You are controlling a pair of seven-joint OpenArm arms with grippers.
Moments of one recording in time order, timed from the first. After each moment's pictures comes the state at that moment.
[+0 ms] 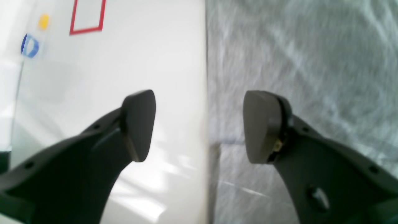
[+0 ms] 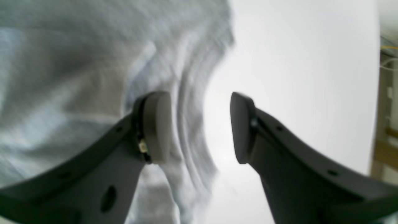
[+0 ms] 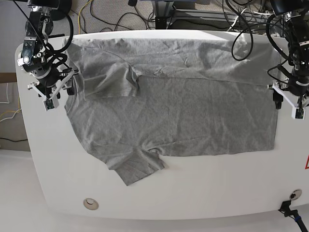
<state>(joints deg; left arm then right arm) 10.7 -23.6 -26.7 103.2 -12.3 -19.7 47.8 -13.7 23.1 18.9 102.4 23.0 22.3 -52.1</state>
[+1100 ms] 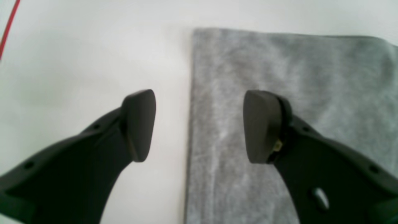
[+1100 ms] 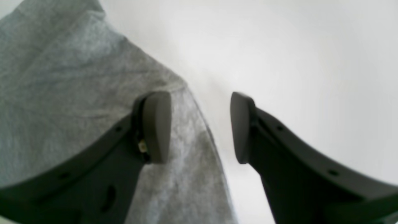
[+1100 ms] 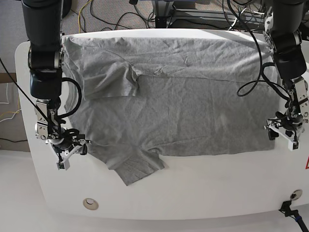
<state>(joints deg) -24.8 -25.6 -18.2 44.8 -6.7 -22.7 25.2 35.6 21.8 -4.4 36.2 21.7 21.3 -26.8</state>
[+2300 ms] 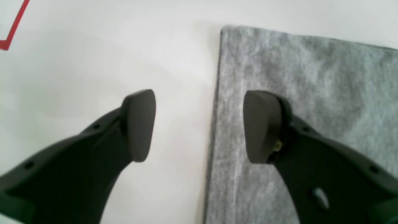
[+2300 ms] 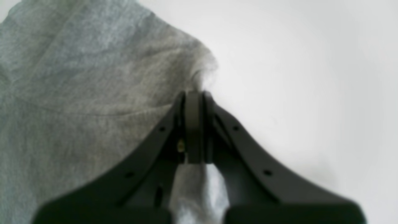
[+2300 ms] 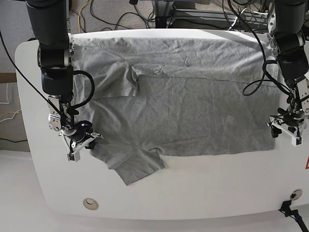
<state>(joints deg) -25.6 -27.3 -18.2 37.3 -6.7 -22.9 17.2 34.1 17.0 -4.5 28.8 21.8 21.1 -17.4</state>
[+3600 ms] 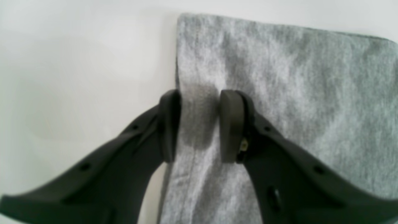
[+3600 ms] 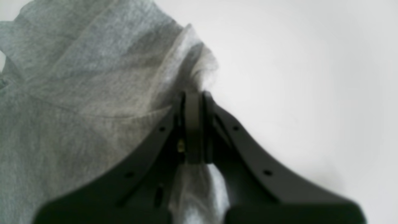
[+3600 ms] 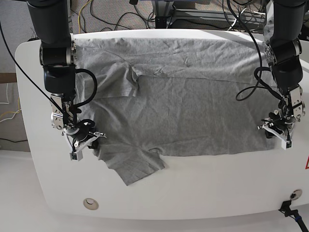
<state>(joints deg) -30.8 -24.3 -18.3 29.2 -2.2 -23.0 16.4 33.1 16.1 -4.3 29.7 22.3 21.4 -16.3</state>
